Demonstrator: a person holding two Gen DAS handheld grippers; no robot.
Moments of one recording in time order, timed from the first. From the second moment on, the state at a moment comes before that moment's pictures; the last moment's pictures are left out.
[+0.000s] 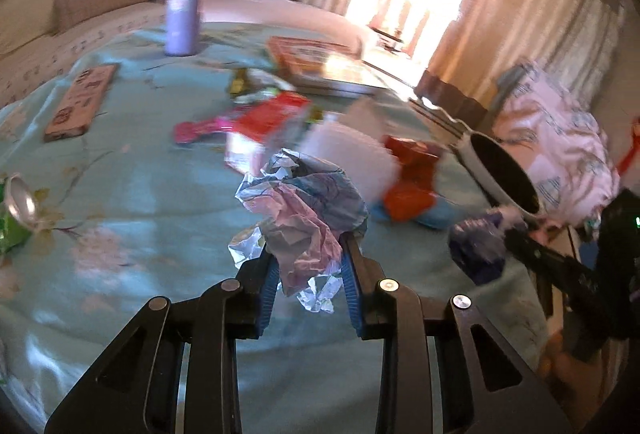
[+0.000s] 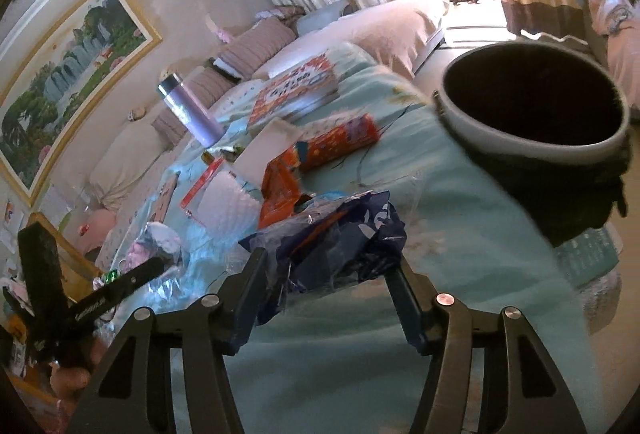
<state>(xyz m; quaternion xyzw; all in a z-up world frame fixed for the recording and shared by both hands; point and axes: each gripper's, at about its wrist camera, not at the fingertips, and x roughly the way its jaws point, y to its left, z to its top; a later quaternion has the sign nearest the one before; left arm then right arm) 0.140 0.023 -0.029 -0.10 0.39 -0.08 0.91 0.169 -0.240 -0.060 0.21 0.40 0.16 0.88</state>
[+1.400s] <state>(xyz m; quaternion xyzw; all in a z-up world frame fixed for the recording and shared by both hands) 0.222 -0.199 -0.005 0.00 0.42 -0.24 0.88 0.205 -0.406 -0.049 0.23 0.35 0.03 0.91</state>
